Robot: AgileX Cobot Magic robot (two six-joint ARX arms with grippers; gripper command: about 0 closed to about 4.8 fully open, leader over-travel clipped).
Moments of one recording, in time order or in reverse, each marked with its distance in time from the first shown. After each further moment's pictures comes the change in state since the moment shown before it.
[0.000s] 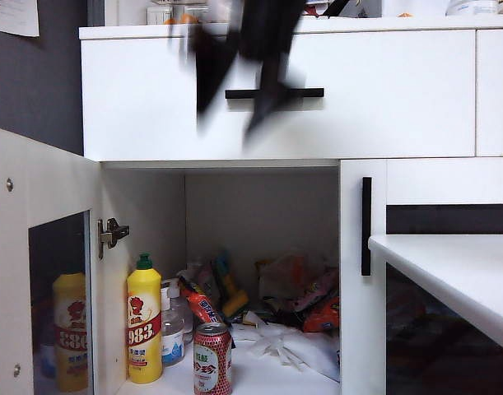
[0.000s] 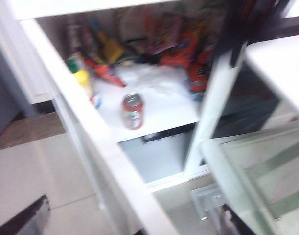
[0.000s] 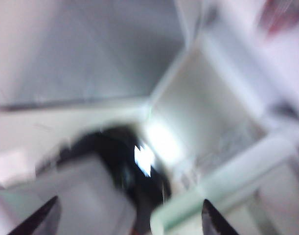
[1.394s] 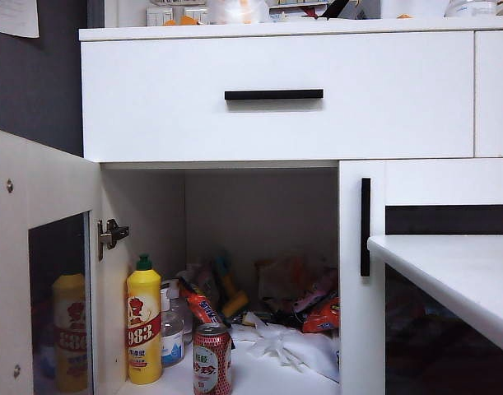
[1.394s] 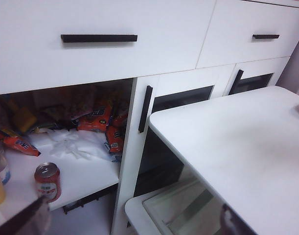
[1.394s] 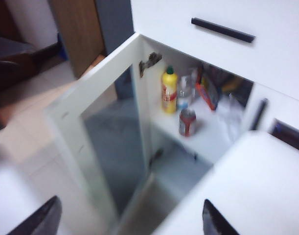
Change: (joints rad) left arm 0.000 -0.028 0.004 0.278 0.267 0.042; right arm -0.002 -1.693 -1.152 0.351 0.175 0.138
